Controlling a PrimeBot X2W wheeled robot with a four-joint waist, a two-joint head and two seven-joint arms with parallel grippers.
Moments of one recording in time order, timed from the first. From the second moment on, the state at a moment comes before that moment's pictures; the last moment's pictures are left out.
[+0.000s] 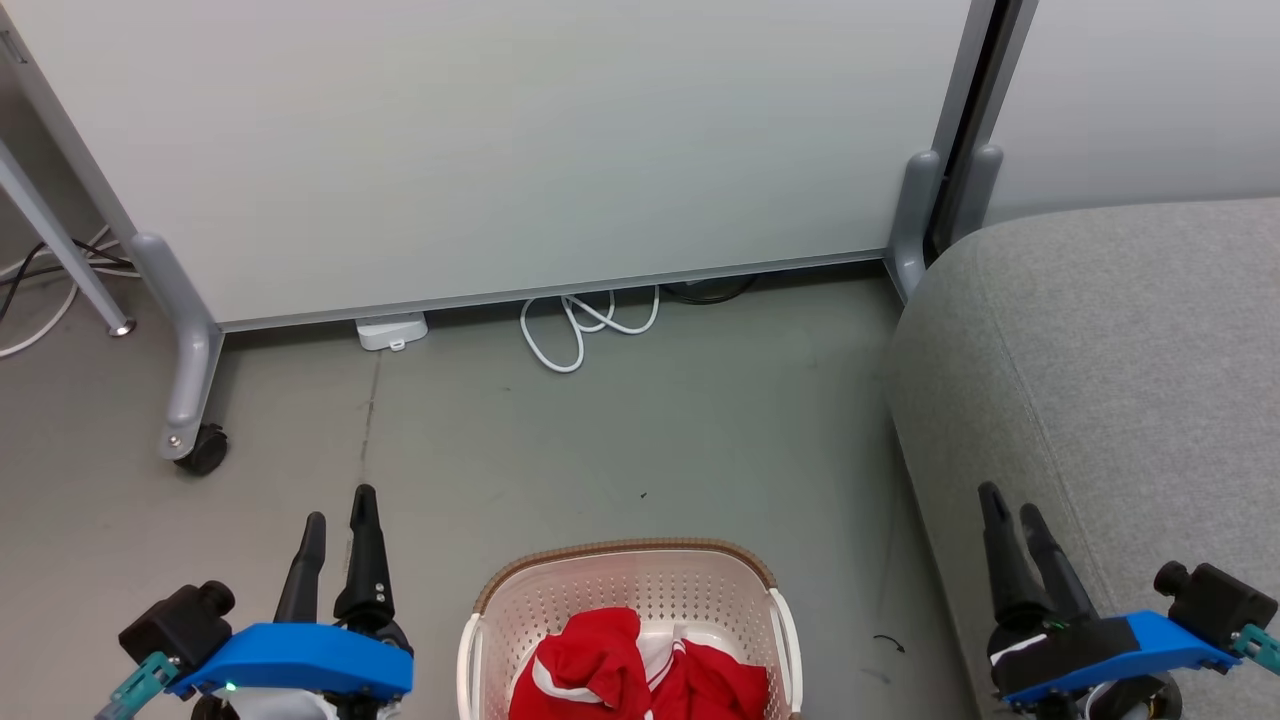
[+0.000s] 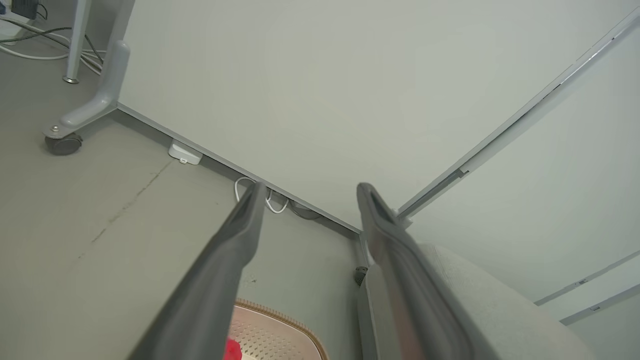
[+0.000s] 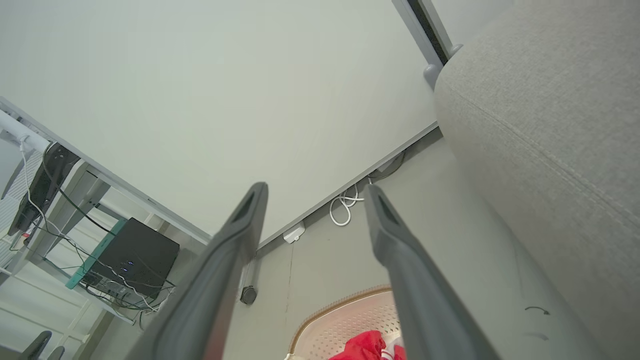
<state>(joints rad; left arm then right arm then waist) -0.05 0.05 -0.04 0.27 -0.74 -0.09 -0.10 -0.06 -0.04 -0.01 0.27 0.75 0.13 -0.10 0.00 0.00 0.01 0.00</state>
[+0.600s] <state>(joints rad) -0.05 0.05 -0.06 0.30 -0.54 -0.08 -0.15 -0.06 -0.04 0.01 0.27 0.54 0.13 -0.12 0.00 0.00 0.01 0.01</state>
